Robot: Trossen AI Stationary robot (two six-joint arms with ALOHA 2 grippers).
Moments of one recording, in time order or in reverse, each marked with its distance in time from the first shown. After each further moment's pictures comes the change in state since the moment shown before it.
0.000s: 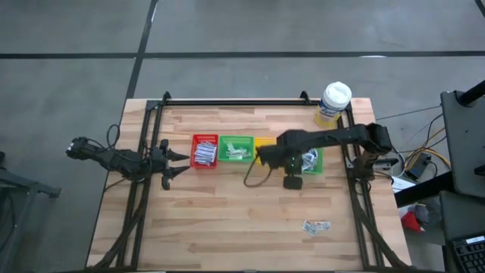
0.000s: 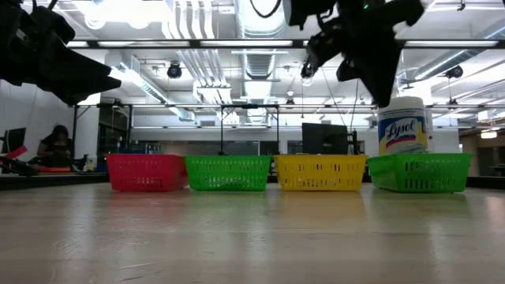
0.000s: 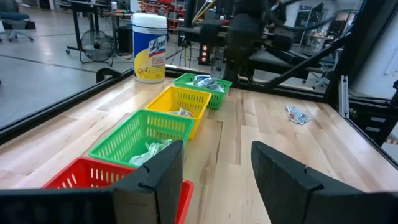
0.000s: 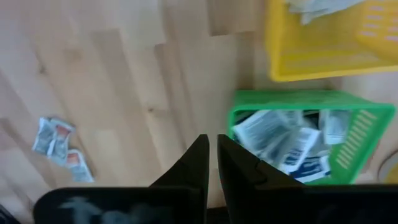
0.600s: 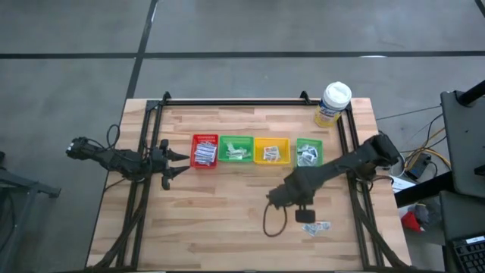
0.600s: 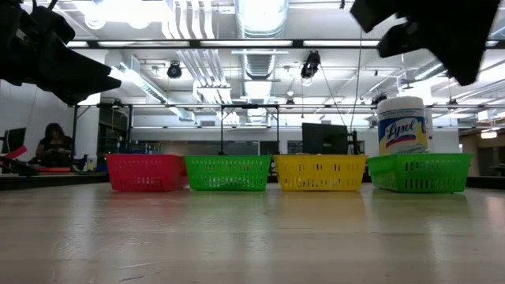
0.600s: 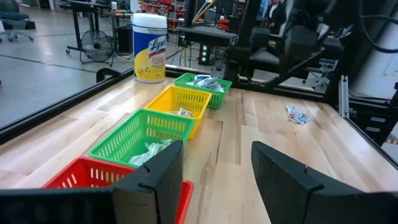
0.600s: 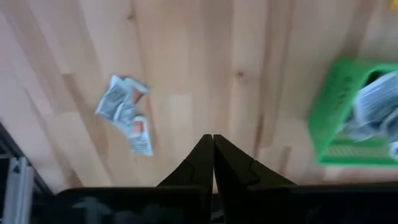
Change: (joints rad) left arm 0.000 0.000 0.000 0.000 0.000 0.000; right arm 0.346 -0.004 -0.027 0.001 -0.060 0.269
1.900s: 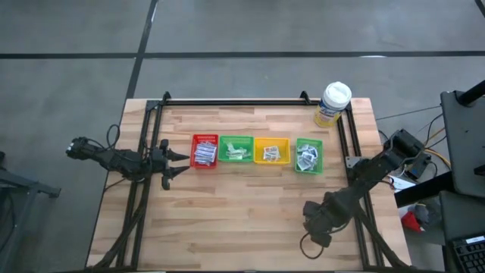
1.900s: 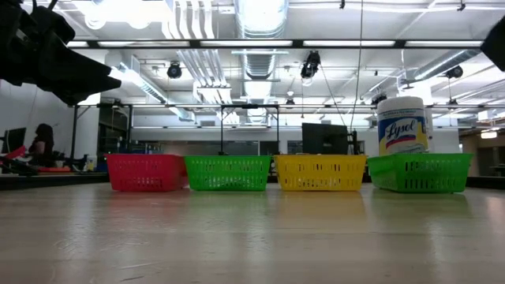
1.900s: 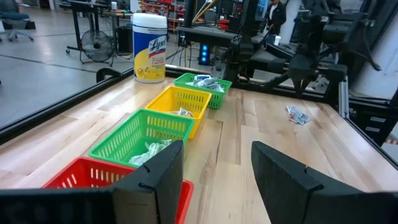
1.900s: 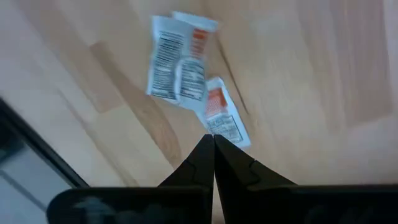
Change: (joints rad) left arm 0.000 0.000 0.000 0.000 0.000 0.000; right arm 0.347 -0.231 -0.523 0.547 -0.097 0.753
